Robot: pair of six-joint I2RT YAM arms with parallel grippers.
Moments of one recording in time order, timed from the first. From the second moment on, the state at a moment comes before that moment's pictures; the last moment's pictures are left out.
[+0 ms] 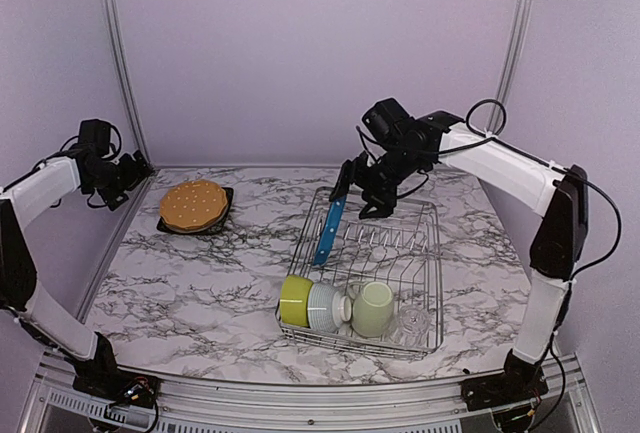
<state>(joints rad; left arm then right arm) 0.09 1.46 1.20 -0.49 0.11 -0.63 0.67 1.87 1.81 -0.95 -0.30 0.87</state>
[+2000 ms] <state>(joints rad) 0.09 1.42 1.10 -0.46 0.10 -0.65 0.69 2.11 2.05 -1.11 -0.23 1.01</state>
